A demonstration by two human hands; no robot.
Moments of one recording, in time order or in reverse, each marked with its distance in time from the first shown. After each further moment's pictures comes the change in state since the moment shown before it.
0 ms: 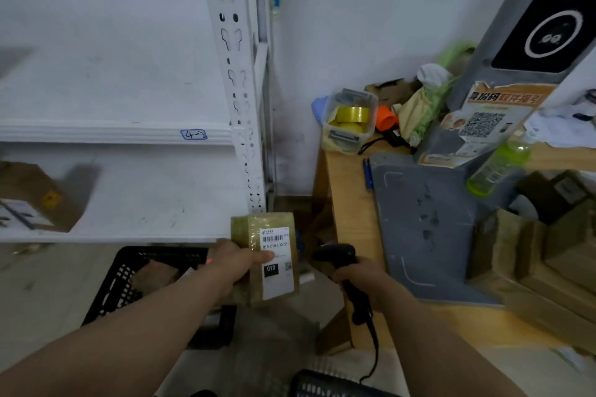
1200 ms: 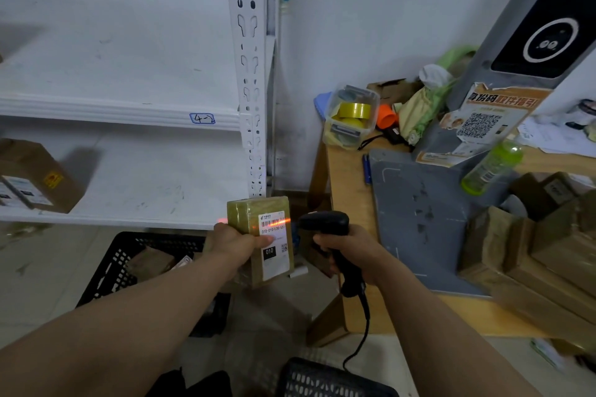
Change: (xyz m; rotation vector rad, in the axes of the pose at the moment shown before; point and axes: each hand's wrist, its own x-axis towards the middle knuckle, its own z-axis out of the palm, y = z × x) left_hand 0.010 -0.020 0.006 0.009 0.150 0.123; right_hand -0.058 -0.035 0.014 0.046 -0.143 -0.296
